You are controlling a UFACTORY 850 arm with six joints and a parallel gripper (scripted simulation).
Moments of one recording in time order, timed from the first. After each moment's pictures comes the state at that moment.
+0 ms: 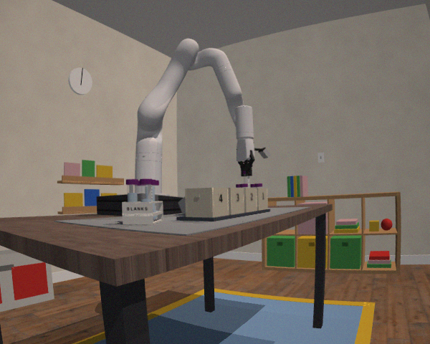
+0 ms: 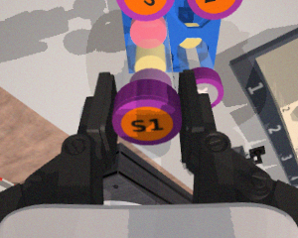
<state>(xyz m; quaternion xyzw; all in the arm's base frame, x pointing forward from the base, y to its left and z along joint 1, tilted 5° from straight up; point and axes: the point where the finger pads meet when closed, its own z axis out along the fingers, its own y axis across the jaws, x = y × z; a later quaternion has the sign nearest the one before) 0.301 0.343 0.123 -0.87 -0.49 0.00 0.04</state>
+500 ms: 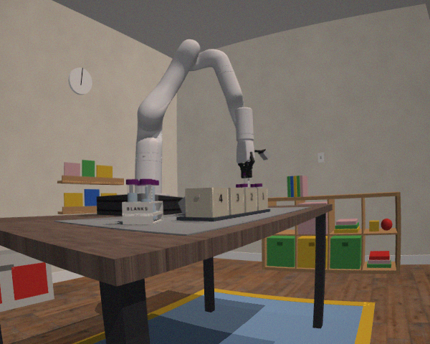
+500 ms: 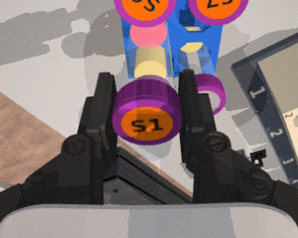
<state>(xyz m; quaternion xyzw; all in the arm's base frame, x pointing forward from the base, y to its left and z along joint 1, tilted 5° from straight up) 0.301 0.343 0.114 -0.87 -0.49 0.00 0.04</state>
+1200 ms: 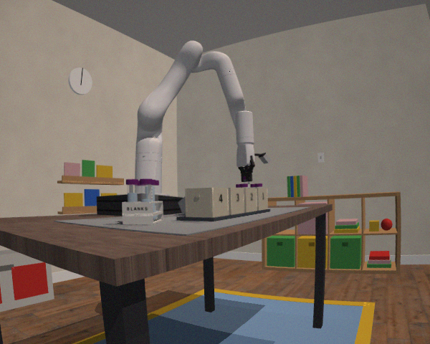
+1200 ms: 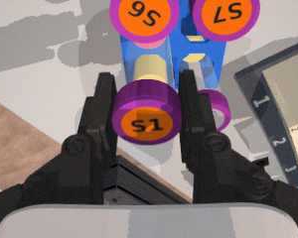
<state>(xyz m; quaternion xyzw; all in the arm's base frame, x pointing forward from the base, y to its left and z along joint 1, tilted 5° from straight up) 0.300 0.345 0.097 -0.87 -0.49 0.00 0.04</state>
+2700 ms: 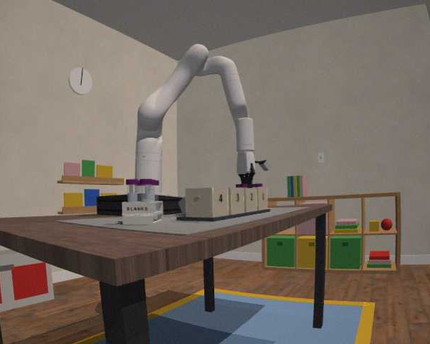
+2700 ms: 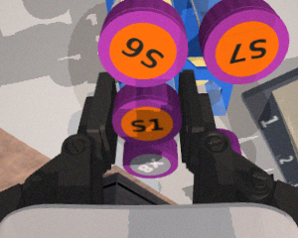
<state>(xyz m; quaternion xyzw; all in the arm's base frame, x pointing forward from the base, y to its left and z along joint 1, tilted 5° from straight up) 0.299 0.347 0.062 -0.87 -0.49 0.00 0.04</state>
